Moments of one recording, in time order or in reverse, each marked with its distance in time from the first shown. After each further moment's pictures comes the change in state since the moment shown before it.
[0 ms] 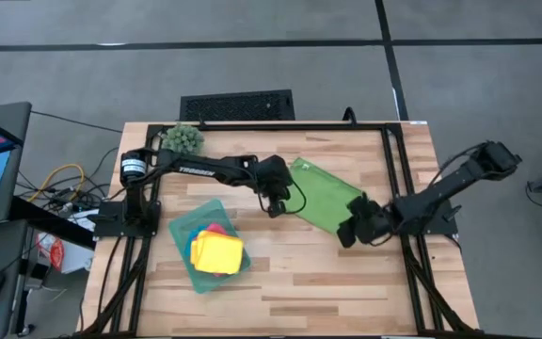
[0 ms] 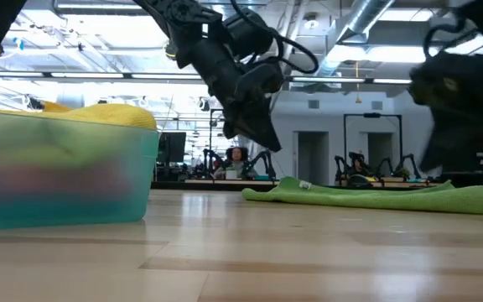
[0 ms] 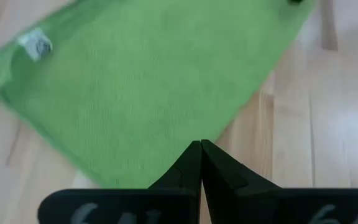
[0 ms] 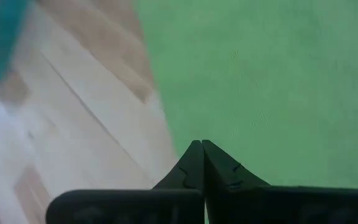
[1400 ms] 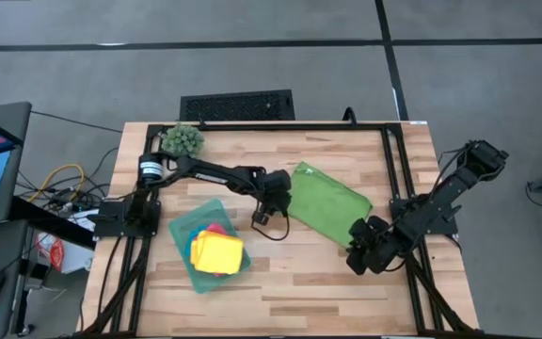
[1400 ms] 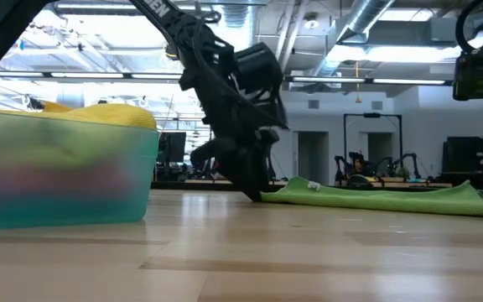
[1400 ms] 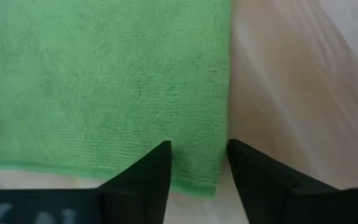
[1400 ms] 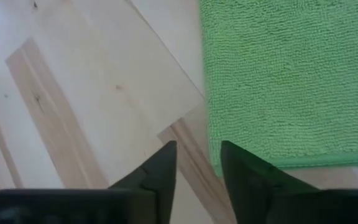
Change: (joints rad) left arm -0.034 0.145 0.019 -0.077 -0.084 0.755; right arm 0.289 0.158 0.087 -0.090 -0.032 0.047
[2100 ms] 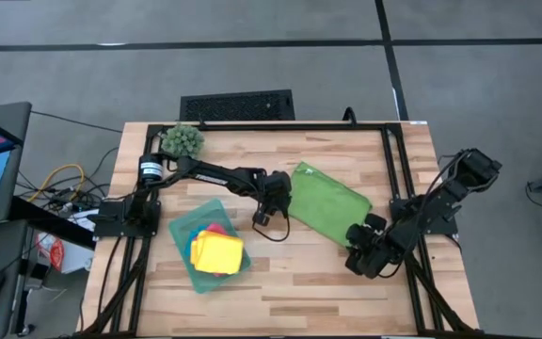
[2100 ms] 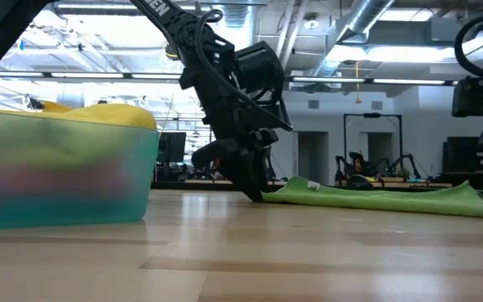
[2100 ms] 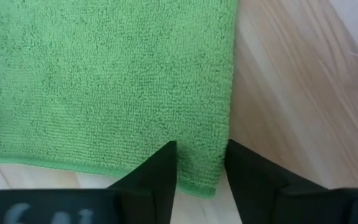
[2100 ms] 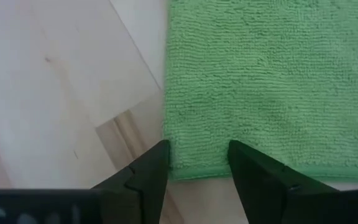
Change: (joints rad) left arm -0.002 0.015 0.003 -0.010 -0.049 -0.029; right arm 0.001 0.189 0.003 -0.033 0.033 -0.092
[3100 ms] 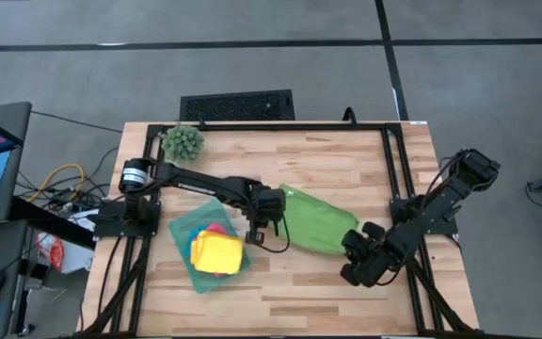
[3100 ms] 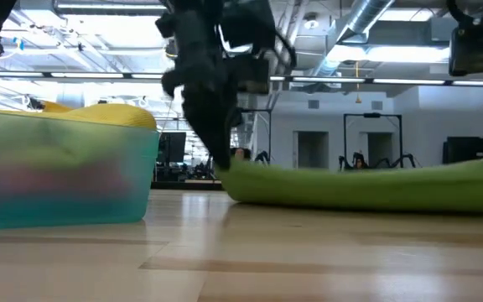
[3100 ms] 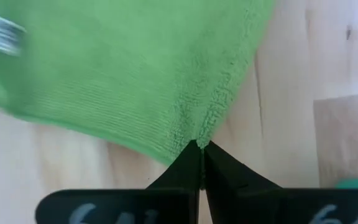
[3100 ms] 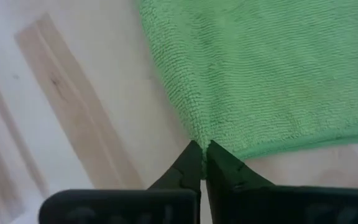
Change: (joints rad) left arm -0.149 -0.140 0.051 -0.354 0.072 -0.537; right arm 0.018 -0.004 0.236 -0.147 -0.064 0.067
